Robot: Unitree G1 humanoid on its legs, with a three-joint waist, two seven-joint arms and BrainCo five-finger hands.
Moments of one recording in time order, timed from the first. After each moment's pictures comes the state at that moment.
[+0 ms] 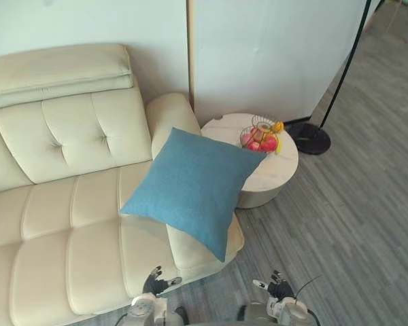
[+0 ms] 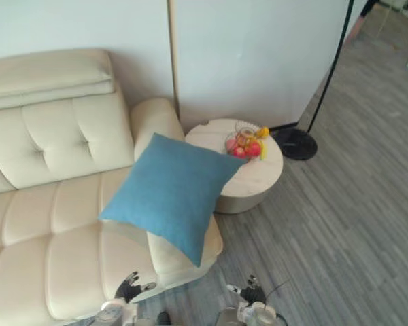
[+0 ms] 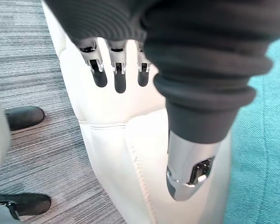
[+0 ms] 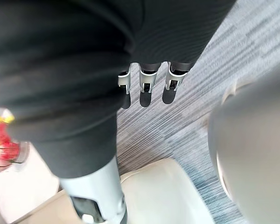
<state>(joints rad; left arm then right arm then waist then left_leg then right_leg) 0.01 0.11 -0.11 1.07 -0.16 -0.19 0.08 0.03 -0.04 -0.12 1.05 0.20 -0.15 -0.06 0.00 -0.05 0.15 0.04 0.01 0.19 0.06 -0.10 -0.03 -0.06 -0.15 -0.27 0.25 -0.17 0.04</state>
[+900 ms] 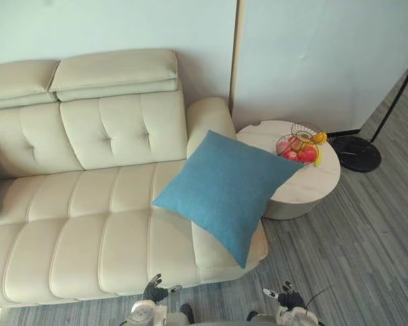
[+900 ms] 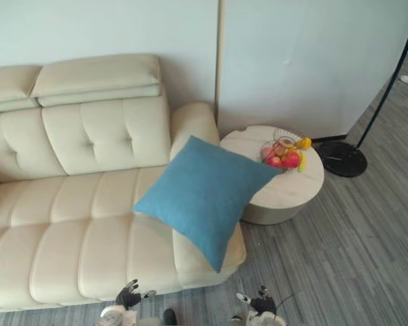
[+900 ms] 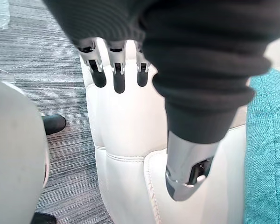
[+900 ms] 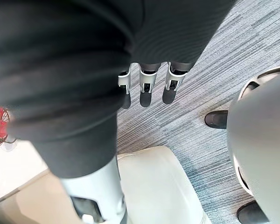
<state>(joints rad) 0.03 0.10 -0.12 1.09 -0.14 -0.19 0.08 0.06 -0.06 -0.18 1.04 0.20 -0.15 -0.06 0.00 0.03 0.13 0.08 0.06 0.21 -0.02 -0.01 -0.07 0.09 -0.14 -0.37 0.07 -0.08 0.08</state>
